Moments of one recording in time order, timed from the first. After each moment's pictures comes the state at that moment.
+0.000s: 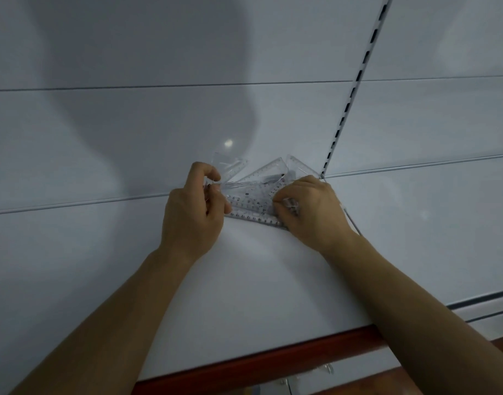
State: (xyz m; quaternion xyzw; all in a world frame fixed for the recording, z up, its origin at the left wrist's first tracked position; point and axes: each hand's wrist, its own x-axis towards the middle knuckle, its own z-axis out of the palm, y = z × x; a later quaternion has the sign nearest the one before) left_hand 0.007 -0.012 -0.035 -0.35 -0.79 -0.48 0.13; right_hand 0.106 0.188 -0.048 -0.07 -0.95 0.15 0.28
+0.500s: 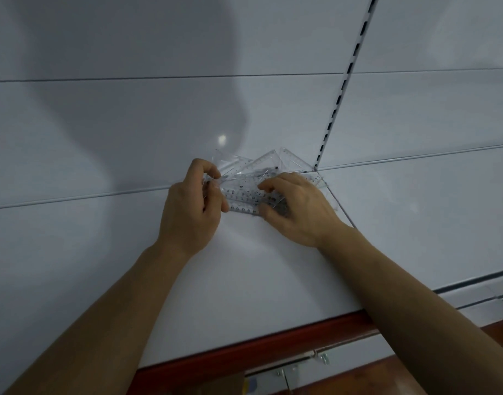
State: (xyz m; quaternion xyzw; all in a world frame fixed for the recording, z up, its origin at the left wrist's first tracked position) left_hand 0.011 -0.014 -0.037 -0.37 -0.78 -0.49 0.11; right_hand 0.114 0.175 -0.038 -0.05 -0.97 0.18 0.18
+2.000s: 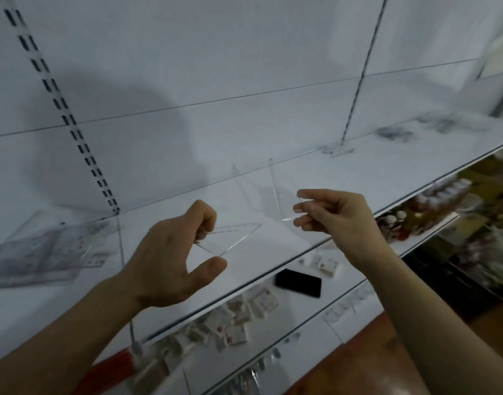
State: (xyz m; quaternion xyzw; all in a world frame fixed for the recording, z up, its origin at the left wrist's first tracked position) left_hand 0.216 0.233 0.006 -0.69 -0.64 -0.34 0.05; right_hand 0.423 0.440 0.004 -0.29 -0.66 0.60 0.34
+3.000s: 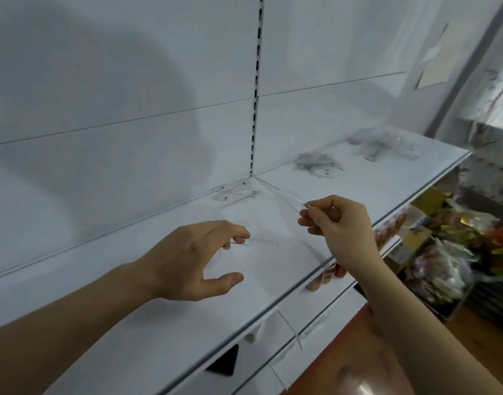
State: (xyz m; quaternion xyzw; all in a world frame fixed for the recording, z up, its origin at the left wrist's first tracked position) left_hand 0.292 0.603 -0.017 -0.80 -0.55 -0.25 0.01; right_hand 0.525 0.772 -0.016 -0.42 -0.67 0.47 0.39
